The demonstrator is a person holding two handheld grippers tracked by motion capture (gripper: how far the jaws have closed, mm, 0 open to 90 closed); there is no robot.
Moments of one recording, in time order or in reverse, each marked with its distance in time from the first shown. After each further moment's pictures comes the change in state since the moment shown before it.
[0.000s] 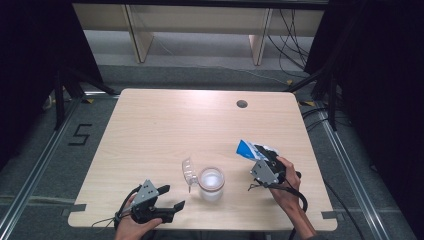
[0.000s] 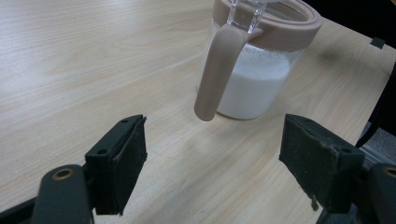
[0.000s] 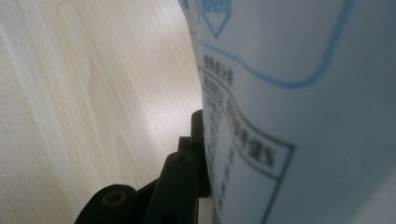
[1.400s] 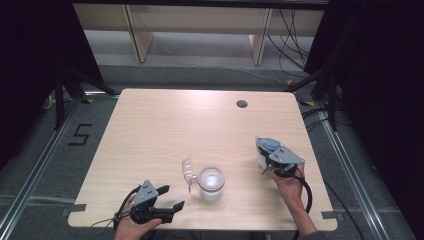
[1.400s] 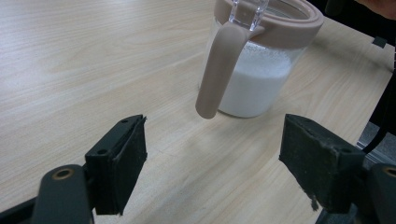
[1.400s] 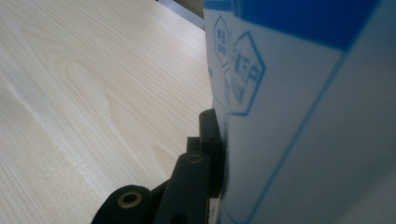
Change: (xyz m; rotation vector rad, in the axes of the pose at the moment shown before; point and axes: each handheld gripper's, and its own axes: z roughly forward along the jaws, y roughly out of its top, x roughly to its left) left arm 0.000 -0.001 -0.001 -0.002 0.008 -0.004; right arm -0.015 -0.050 0.023 -0.069 0.182 0.575
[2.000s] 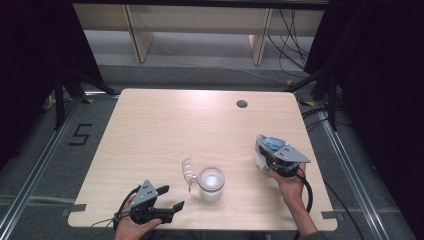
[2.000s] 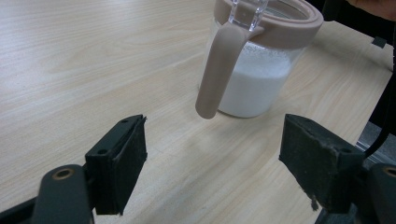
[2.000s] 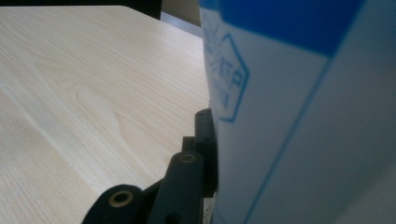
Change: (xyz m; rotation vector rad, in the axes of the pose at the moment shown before) left arm 0.000 0.000 0.000 -0.003 0.002 -0.001; right arm -0.005 -0.007 0.001 -0.046 0.040 0.147
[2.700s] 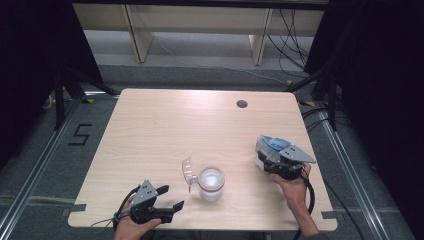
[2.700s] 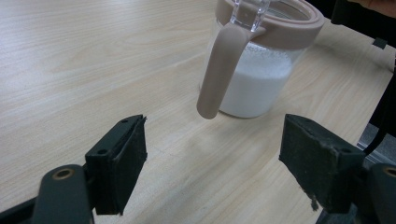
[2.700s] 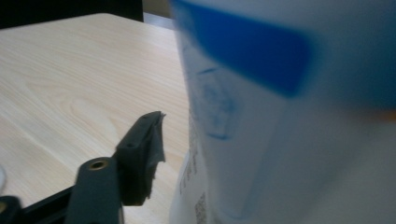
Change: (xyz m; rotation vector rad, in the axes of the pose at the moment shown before) left arm 0.001 0.000 -0.001 0.004 -0.002 0.000; right arm 0.001 0.000 -0.011 0.034 -0.044 0.161
